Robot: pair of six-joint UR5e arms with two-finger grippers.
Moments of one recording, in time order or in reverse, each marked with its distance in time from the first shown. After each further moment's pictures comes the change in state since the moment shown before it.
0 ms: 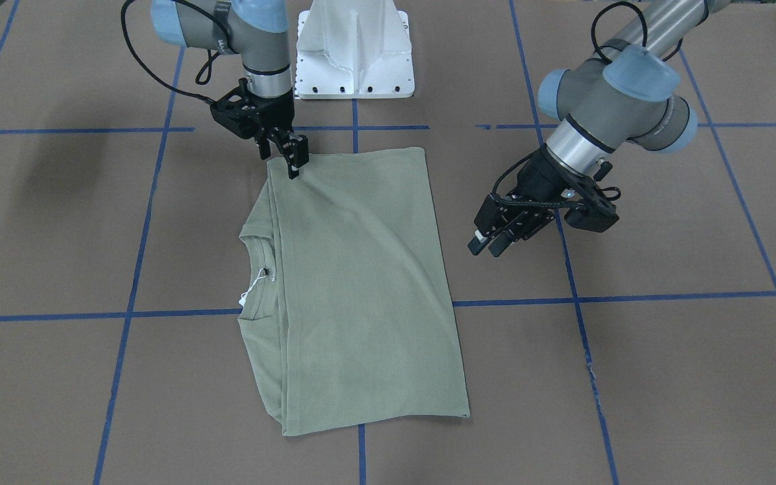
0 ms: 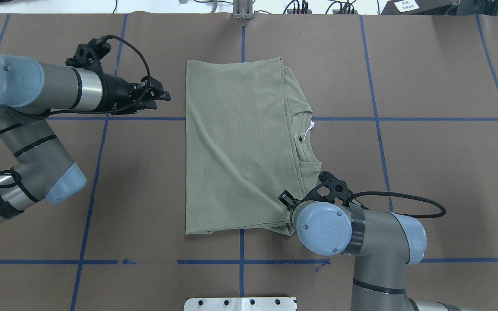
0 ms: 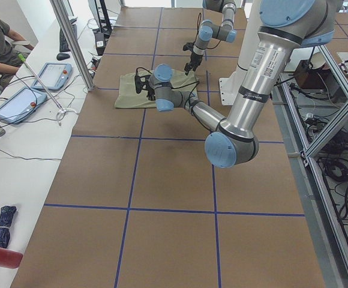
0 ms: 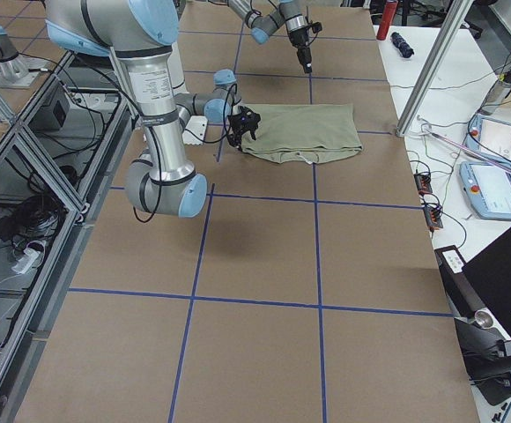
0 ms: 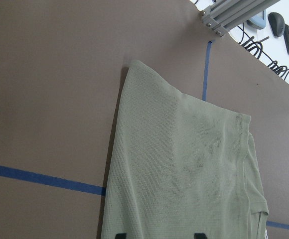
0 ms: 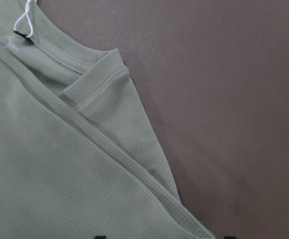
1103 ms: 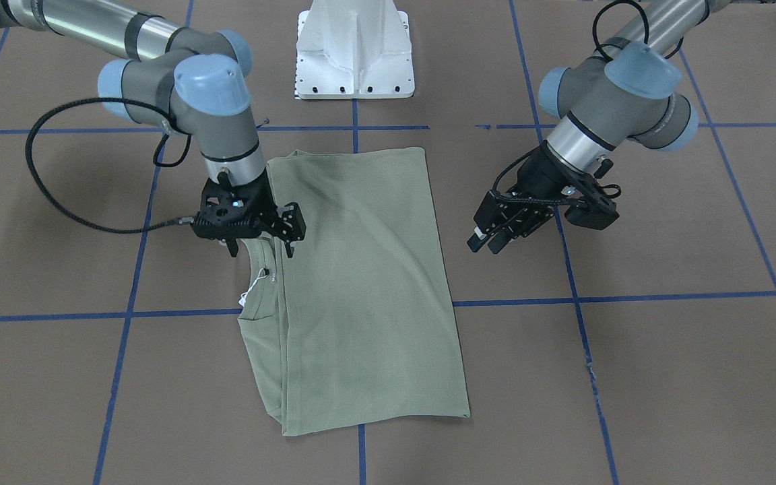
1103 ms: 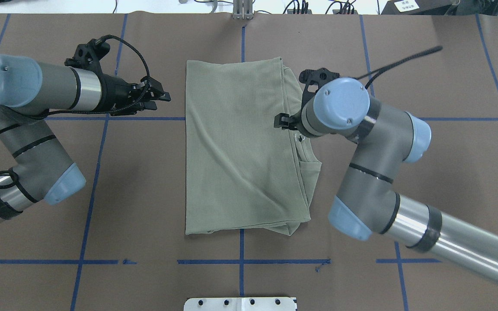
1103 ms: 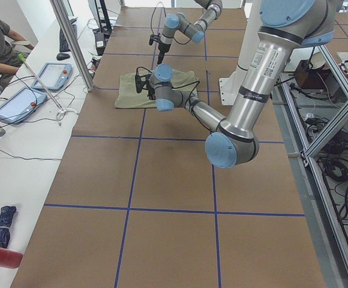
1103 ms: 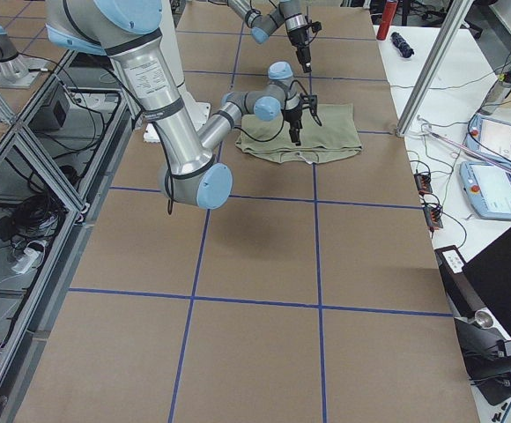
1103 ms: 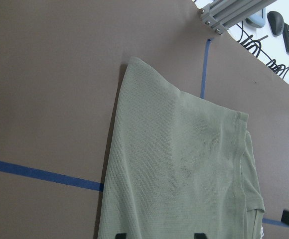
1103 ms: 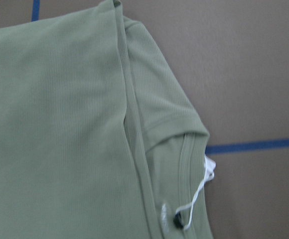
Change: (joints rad) left arm 0.000 0.004 -0.008 0.000 -0.008 -0.008; right arm 0.314 0.126 -0.164 0.163 0.185 -0.786
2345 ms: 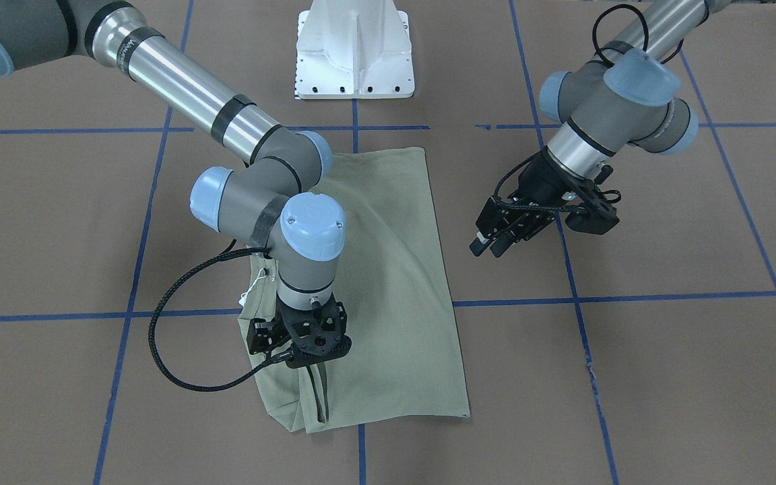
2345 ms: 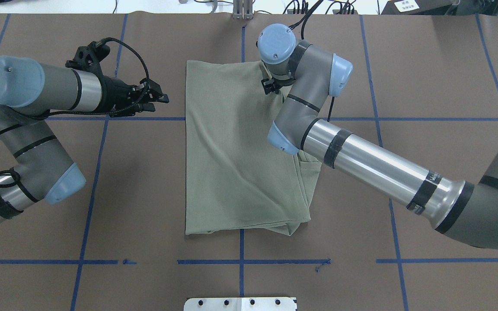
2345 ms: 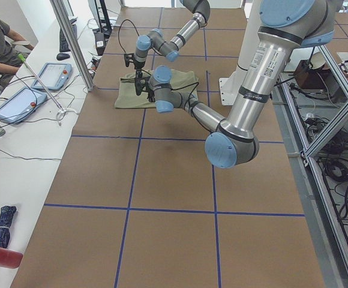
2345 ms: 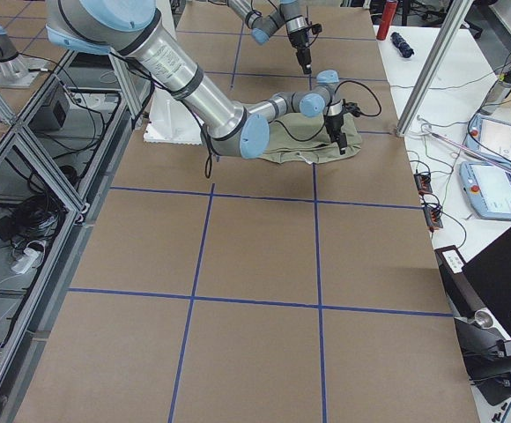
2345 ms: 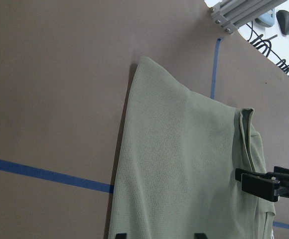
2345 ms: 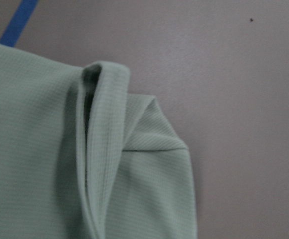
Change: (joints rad) left arm -0.001 0.001 0.019 0.000 -0.005 0.001; right arm 0.167 0.455 -0.827 0.087 -0.022 -0.710
